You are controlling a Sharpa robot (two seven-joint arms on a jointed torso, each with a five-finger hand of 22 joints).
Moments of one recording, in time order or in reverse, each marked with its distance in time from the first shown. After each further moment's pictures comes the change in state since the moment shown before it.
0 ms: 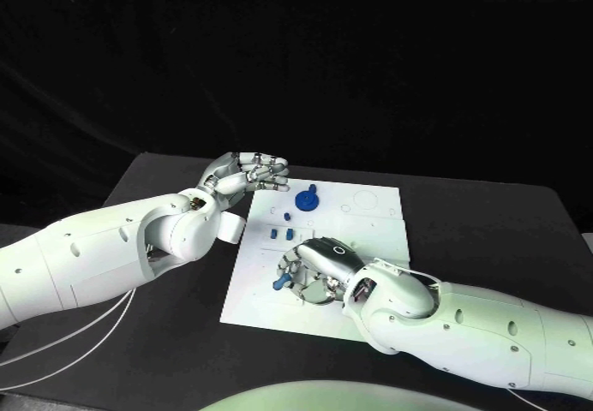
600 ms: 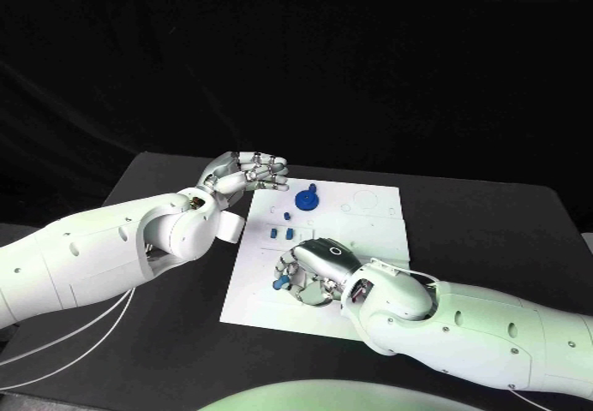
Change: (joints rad) left arm 0.000 -0.002 0.000 0.000 0.000 0.000 -0.001; left_hand 0.000 0.000 0.000 0.000 0.000 0.000 0.000 0.000 -0.001 0.000 0.000 0.000 0.000 0.000 0.000 0.000 0.000 0.000 0.000 0.000 0.000 0.000; right arm 0.002 0.011 0.002 0.015 -0.034 0.032 -0.031; right_hand -0.003 -0.003 0.000 0.000 -0.004 0.003 -0.002 -0.003 0.000 -0.009 0.002 -0.003 0.003 0.000 0.000 0.000 -0.005 0.000 0.000 0.000 -0.002 0.000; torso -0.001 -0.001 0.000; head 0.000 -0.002
